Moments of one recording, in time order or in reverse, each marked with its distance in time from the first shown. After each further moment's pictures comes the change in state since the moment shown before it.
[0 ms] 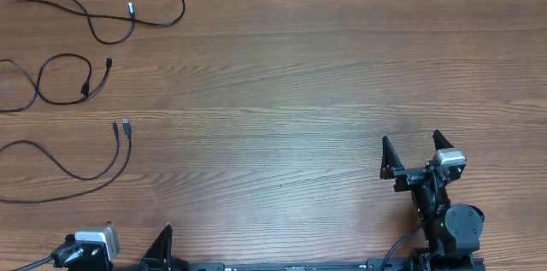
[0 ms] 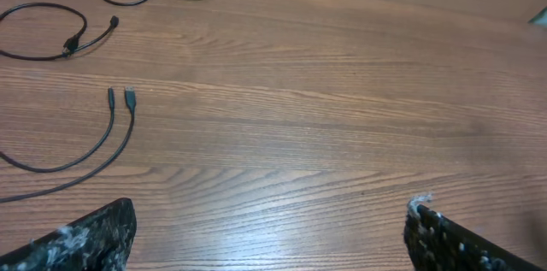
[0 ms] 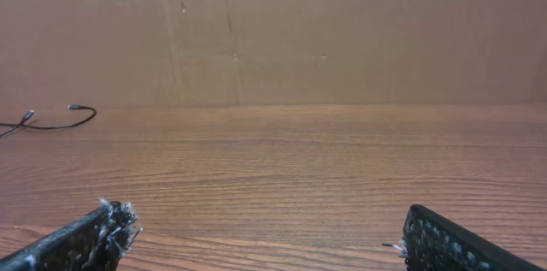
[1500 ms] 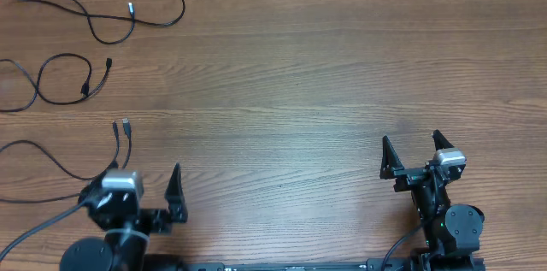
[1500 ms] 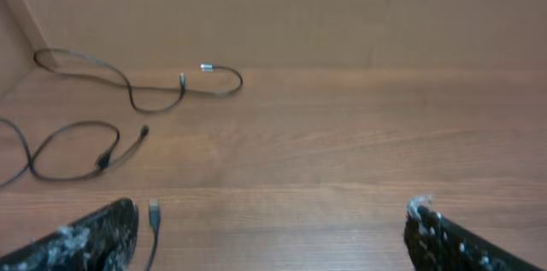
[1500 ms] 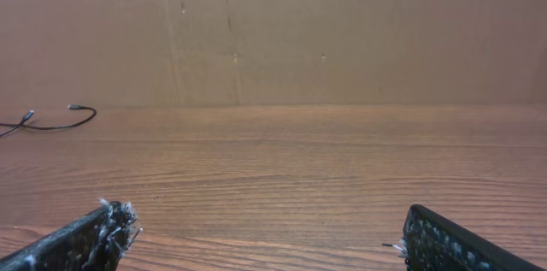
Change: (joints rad) left arm 0.270 0.000 -0.348 0.587 0.114 0.287; right arm 0.000 0.000 0.000 0.000 0.000 0.000
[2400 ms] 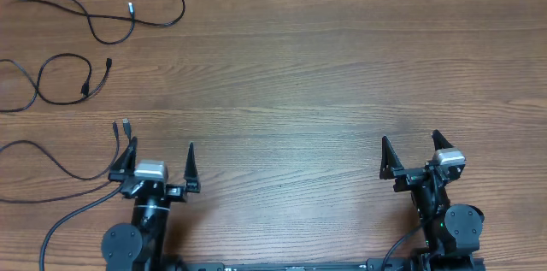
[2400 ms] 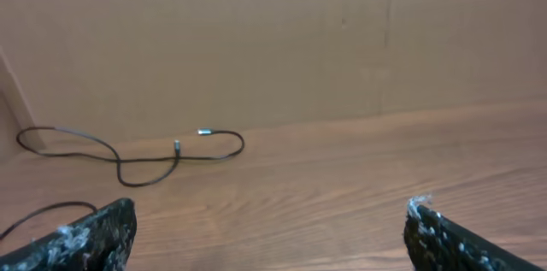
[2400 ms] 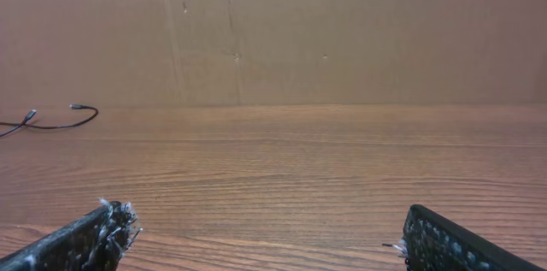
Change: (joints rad) left arm 0.057 -0.210 -0.573 0.635 0.079 0.113; right arm 0.004 0.000 0.000 0.000 0.000 0.000
